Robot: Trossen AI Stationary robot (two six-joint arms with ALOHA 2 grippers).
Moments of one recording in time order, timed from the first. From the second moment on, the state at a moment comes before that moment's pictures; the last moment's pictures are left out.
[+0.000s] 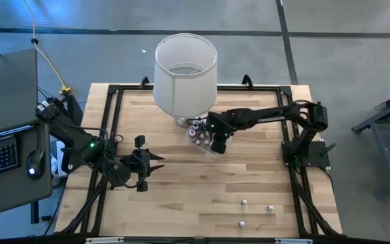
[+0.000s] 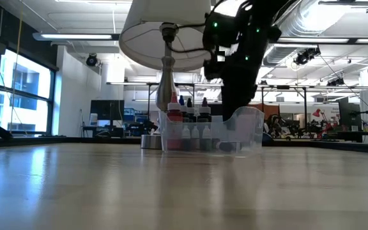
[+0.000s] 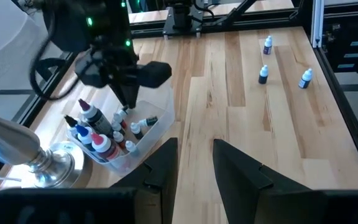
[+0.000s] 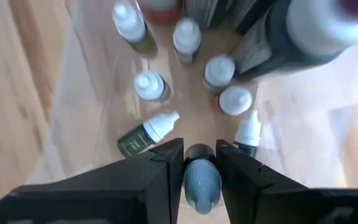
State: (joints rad) left arm -0.67 1.16 1.14 -0.65 -0.75 -0.37; right arm -0.16 1.76 1.18 -0.62 0.02 0.15
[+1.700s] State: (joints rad) left arm -0.67 1.16 1.14 -0.61 -0.74 -0.43; right arm 0.63 1.73 1.10 -0.74 -0.08 1.07
